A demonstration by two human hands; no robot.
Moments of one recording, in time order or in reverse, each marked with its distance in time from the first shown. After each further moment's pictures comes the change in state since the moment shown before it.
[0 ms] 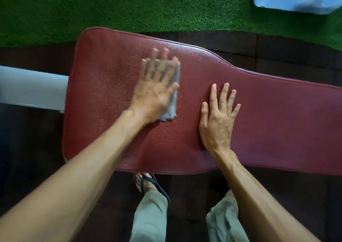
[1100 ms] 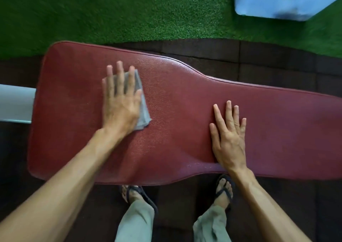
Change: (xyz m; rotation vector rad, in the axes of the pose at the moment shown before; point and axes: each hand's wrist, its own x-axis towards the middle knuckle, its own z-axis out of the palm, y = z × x) left_hand -0.005 0.026 0.007 -0.028 0.054 -0.277; right_hand -0.003 0.118 -0.050 -0.061 -0.065 -0.103
